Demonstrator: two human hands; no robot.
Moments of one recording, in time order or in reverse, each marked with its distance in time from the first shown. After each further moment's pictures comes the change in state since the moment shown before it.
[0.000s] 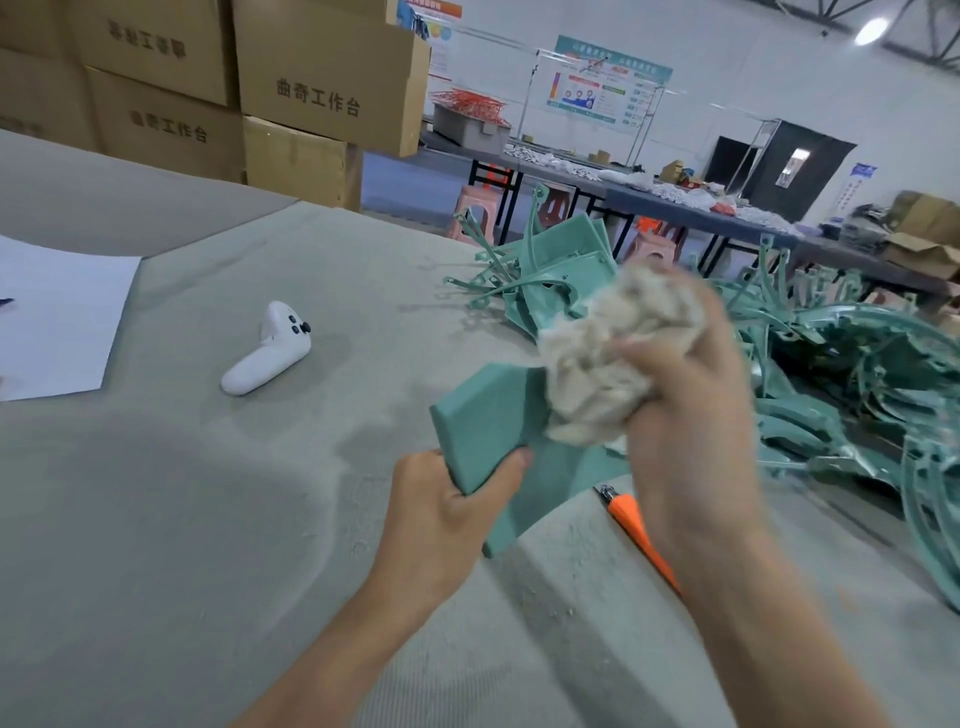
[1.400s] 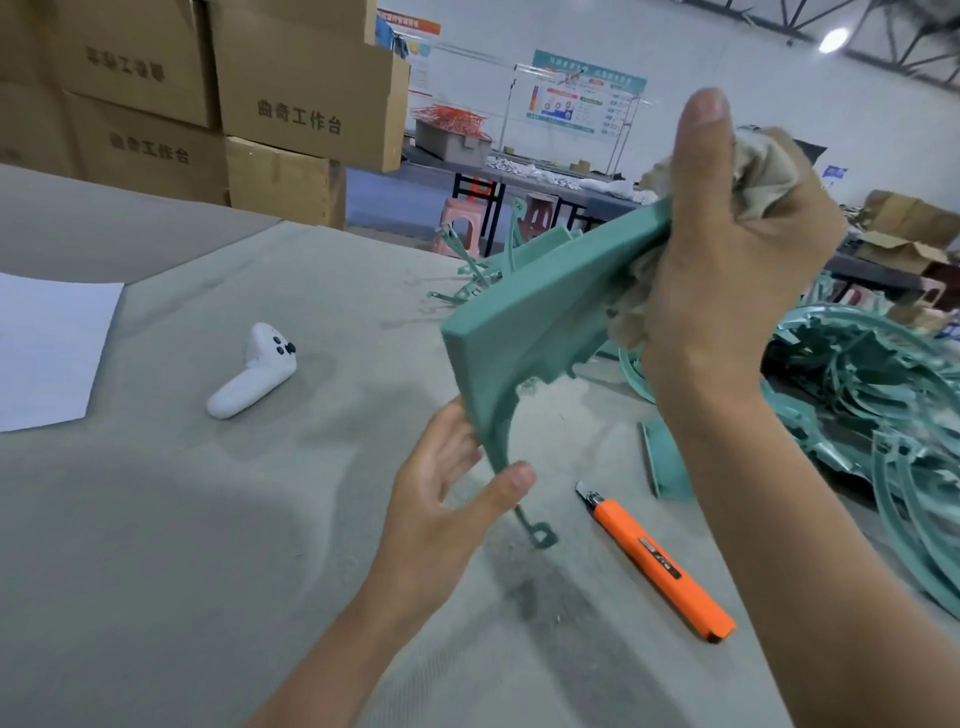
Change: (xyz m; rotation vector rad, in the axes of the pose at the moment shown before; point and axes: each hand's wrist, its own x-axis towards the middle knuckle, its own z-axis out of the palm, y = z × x) left_hand 0.001 0.007 0.001 -0.239 -0.213 0.133; right_hand 0.066 -0.042 0.017 -0.131 0.314 -0.512
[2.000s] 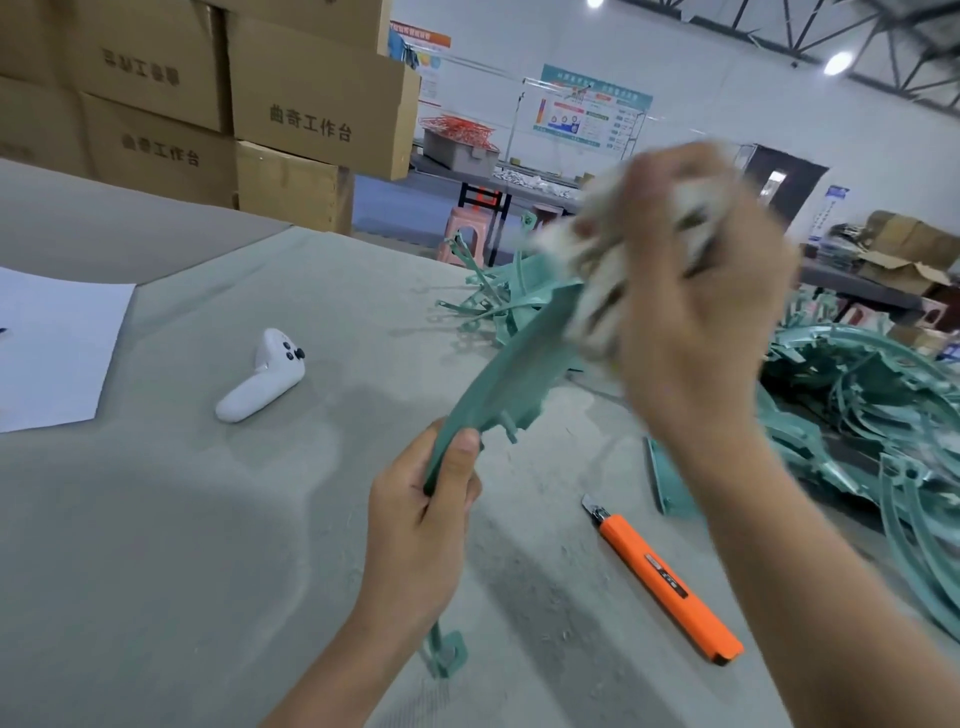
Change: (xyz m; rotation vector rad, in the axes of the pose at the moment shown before) left_hand 0.000 0.014 -0.003 -0.005 0.260 0.003; right_hand -0.015 -0.005 0.005 -0.217 -0.318 -0.401
